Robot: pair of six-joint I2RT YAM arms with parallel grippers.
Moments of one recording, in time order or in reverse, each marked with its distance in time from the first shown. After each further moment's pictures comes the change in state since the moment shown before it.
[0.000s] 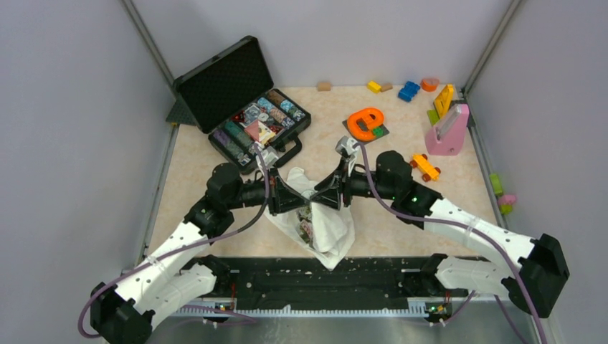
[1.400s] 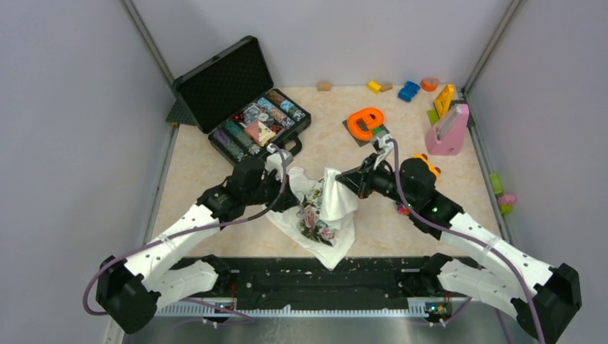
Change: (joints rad) left arm -0.064 0.186 0.131 -0.418 -0.395 0.242; right arm -0.130 -0.179 -0.123 -0.010 0.247 0.108
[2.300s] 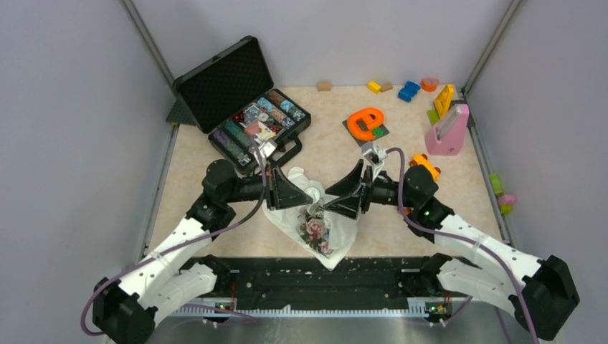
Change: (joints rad) left arm 0.090 -0.151 -0.114 0.619 0.539 -0.522; right arm -0.001 0.008 -0.121 0.348 -0.461 0.137
